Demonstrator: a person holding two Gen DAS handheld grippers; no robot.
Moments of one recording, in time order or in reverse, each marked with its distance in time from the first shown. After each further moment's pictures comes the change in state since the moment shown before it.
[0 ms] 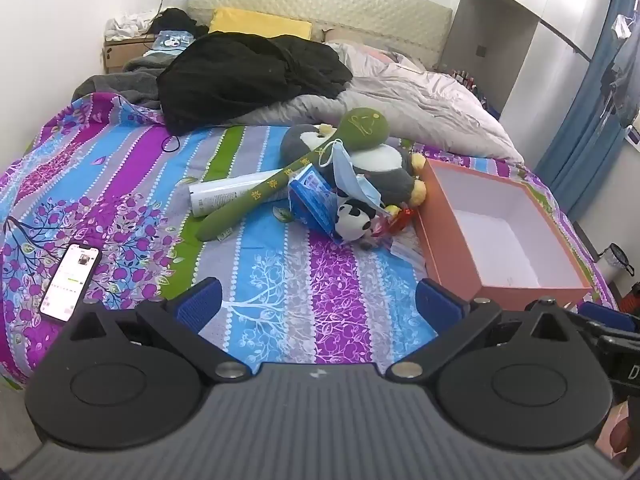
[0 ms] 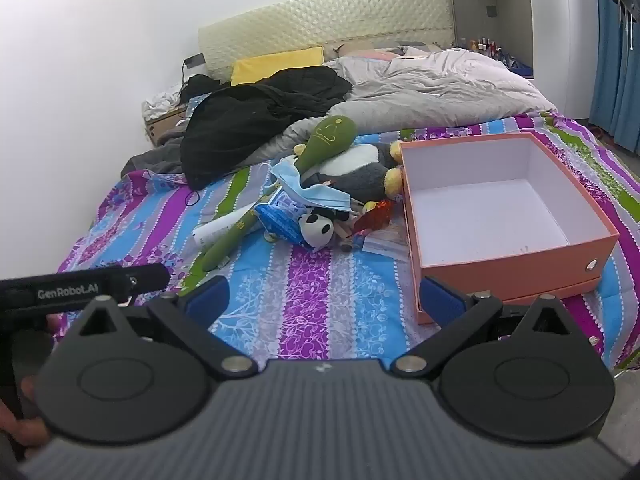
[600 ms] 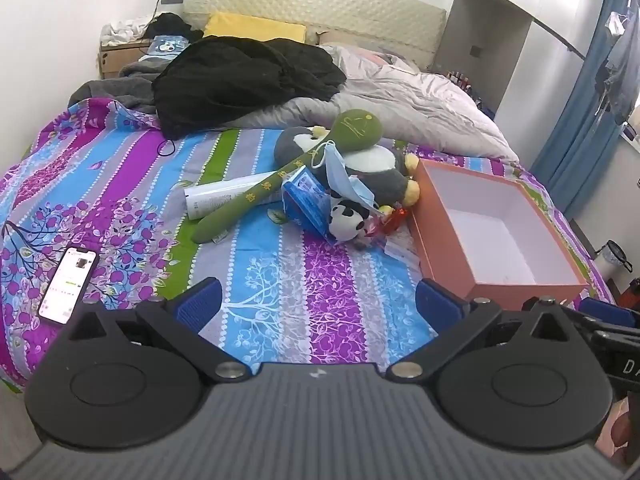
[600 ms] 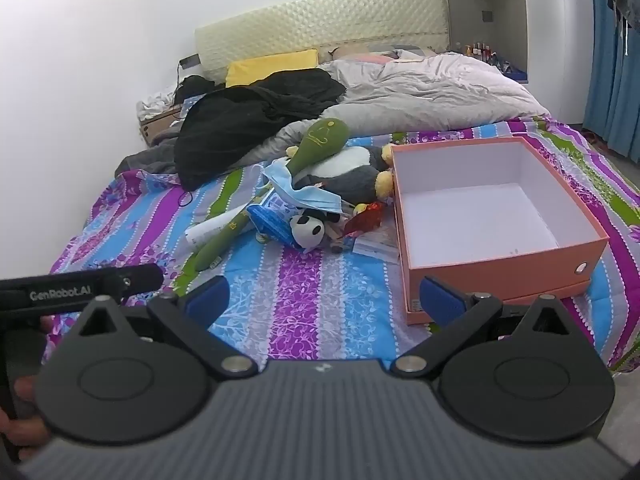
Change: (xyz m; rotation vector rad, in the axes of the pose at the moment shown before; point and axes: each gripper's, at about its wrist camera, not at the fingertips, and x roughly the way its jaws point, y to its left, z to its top) left arm -0.009 -0.006 -0.001 0.010 -0.016 -0.008; right arm -0.004 -0.004 -0.002 0.000 -0.004 -0.018
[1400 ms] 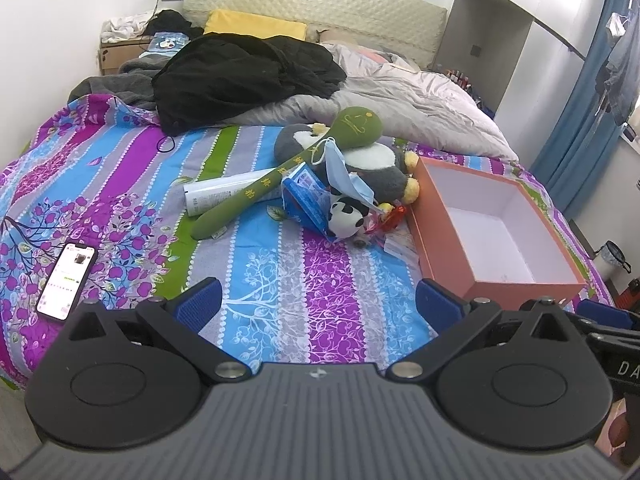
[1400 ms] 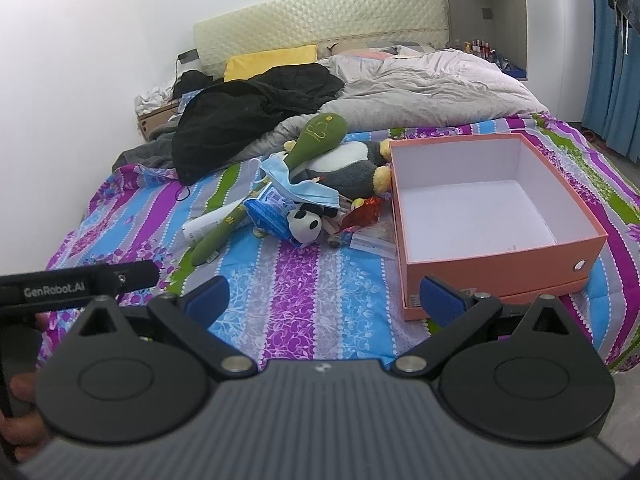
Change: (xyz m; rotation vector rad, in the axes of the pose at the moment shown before) left arm 0.002 0.003 -0.002 -0.009 0.010 -0.008; right arm 0.001 0.003 -0.001 -0.008 0.013 -0.011
